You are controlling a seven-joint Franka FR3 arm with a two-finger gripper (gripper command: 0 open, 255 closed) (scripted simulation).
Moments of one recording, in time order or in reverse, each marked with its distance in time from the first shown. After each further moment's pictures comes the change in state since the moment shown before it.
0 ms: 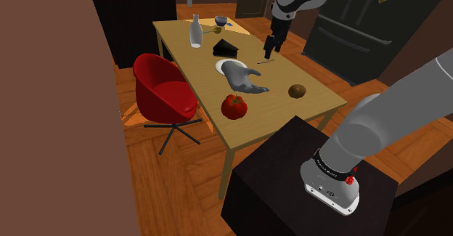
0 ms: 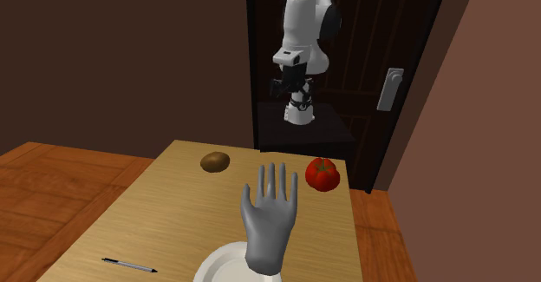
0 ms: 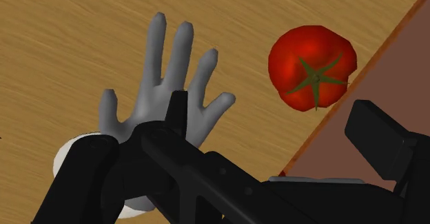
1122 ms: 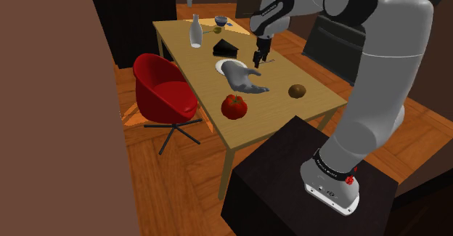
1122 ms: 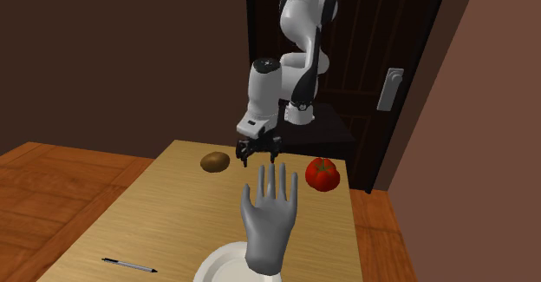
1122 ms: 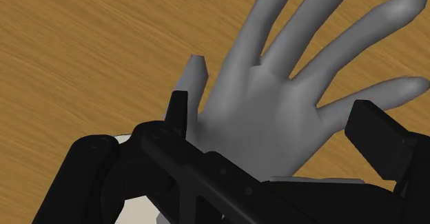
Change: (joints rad) arm -0.086 0.660 -0.070 0.401 0.130 0.215 -0.276
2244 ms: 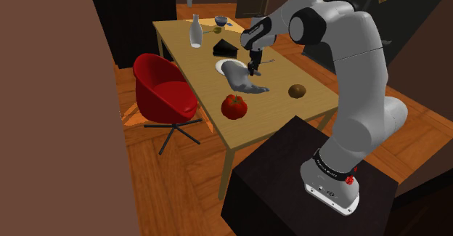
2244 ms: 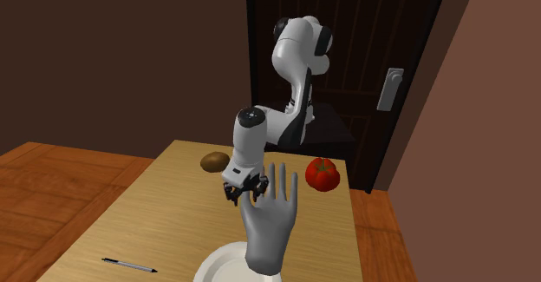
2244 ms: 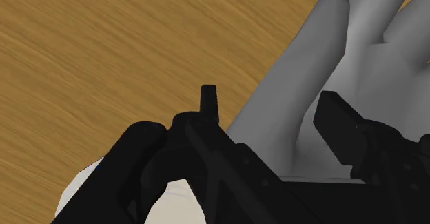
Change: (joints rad) arm -0.090 0.394 0.041 0.350 0.059 0.028 -0.072
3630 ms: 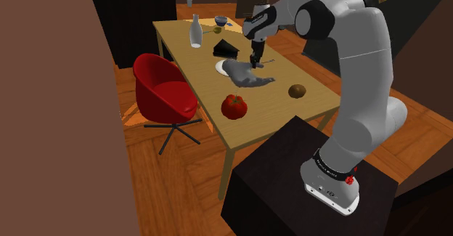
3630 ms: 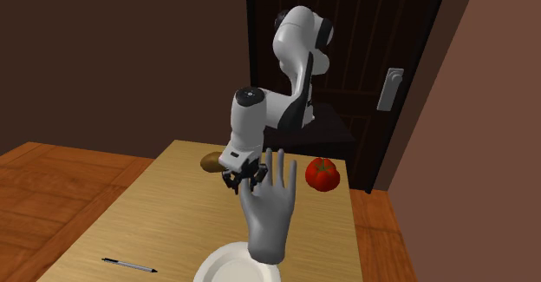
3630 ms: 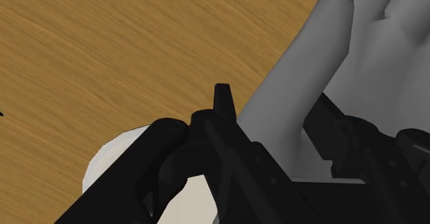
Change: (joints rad) arm 0.009 -0.085 -0.014 0.008 -0.016 -0.095 -0.003
